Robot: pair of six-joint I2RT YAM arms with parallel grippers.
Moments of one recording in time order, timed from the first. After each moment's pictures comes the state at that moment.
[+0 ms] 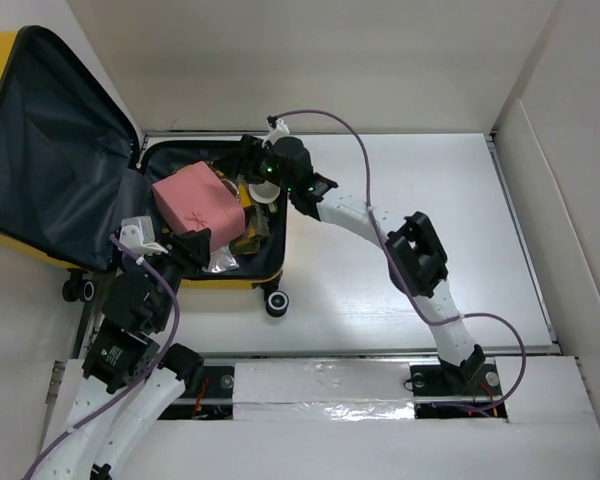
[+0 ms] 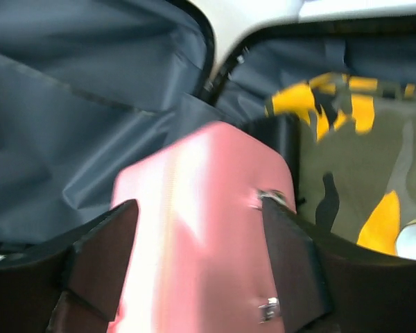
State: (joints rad) left arm -0.49 0.34 0.74 -0.39 -0.31 -0.46; right arm 0.79 2.30 2.00 0.27 -0.12 0.85
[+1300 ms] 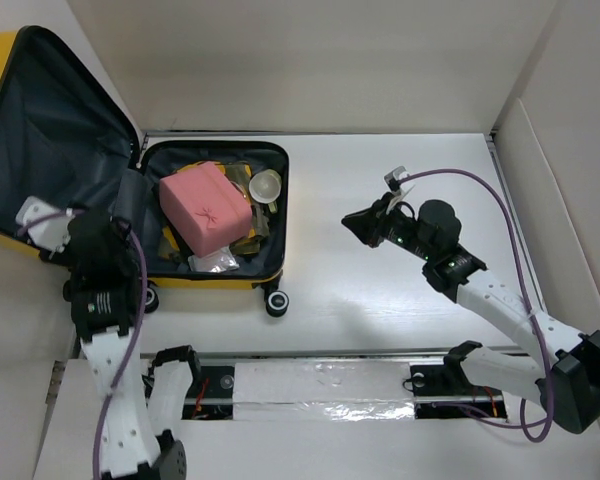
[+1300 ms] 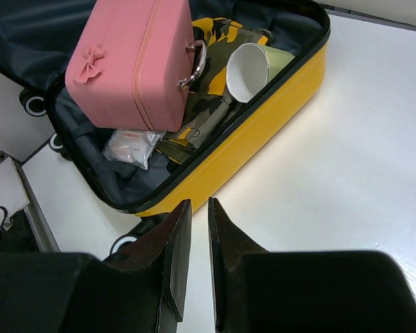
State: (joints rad) left arm 0.19 0.80 1.14 -0.72 -0.59 -0.62; right arm 0.54 1.07 0.74 0.26 -0.35 0.29
